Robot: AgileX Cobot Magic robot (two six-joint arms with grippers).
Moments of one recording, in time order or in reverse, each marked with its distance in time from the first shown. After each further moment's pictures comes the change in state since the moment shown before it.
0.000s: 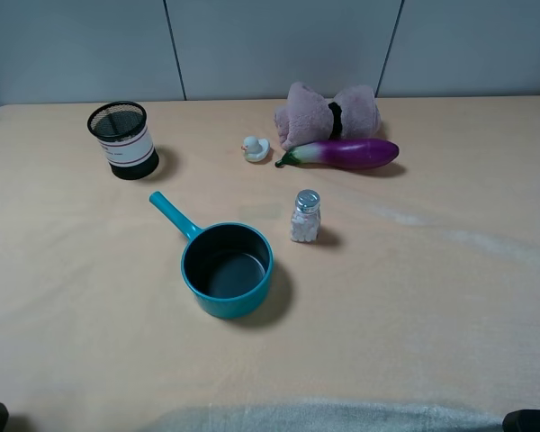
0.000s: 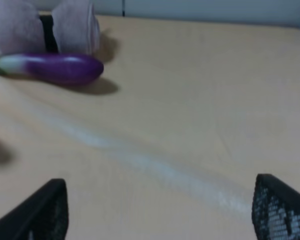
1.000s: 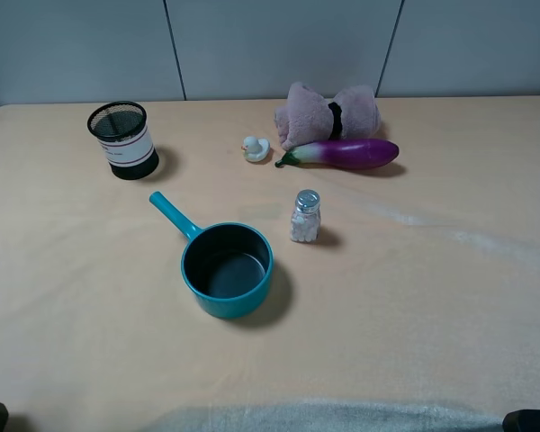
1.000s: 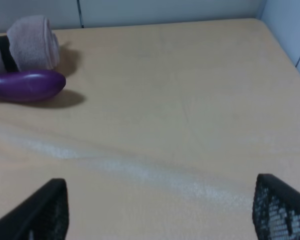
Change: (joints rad) left arm 0.000 0.000 0.000 0.000 0.000 0.000; right arm 0.012 -0.030 0.011 -0.127 -0.007 0.180
